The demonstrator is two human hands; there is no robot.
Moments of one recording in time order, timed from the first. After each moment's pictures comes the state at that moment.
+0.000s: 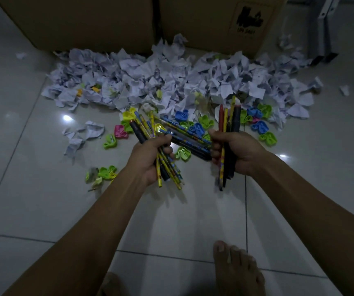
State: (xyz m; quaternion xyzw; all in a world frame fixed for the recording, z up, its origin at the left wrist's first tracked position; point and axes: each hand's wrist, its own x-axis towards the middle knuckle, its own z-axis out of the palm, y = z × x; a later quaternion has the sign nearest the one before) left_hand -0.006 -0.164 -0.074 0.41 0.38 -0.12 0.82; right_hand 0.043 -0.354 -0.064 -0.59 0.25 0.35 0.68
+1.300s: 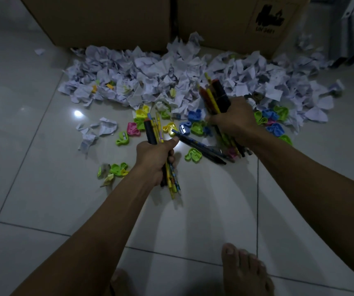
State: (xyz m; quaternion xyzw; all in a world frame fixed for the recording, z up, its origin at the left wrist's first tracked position) left_hand -0.013 -0.155 -0.078 0.54 0.45 -0.07 0.70; right_hand 0.096 -0.314 -0.065 -0.89 0.06 0.17 0.42
